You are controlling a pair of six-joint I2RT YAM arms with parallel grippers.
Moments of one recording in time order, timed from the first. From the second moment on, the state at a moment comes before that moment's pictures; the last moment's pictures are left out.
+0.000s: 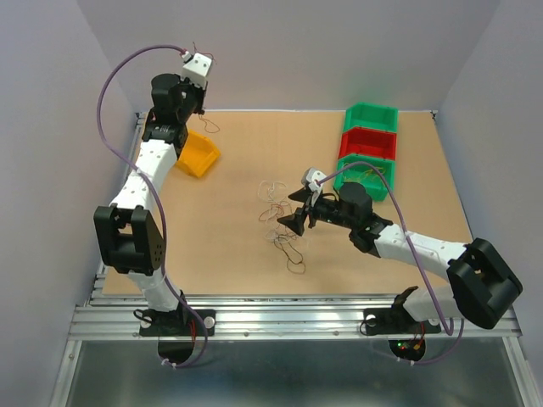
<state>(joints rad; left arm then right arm) -0.13 1.69 1.56 0.03 0.14 0.30 0.69 1.32 0.64 0.54 -0.47 -0.02</state>
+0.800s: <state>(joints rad) 0.03 1.84 1.38 -0.09 0.19 0.74 0.69 1.32 0.64 0.55 -0.43 -0.01</state>
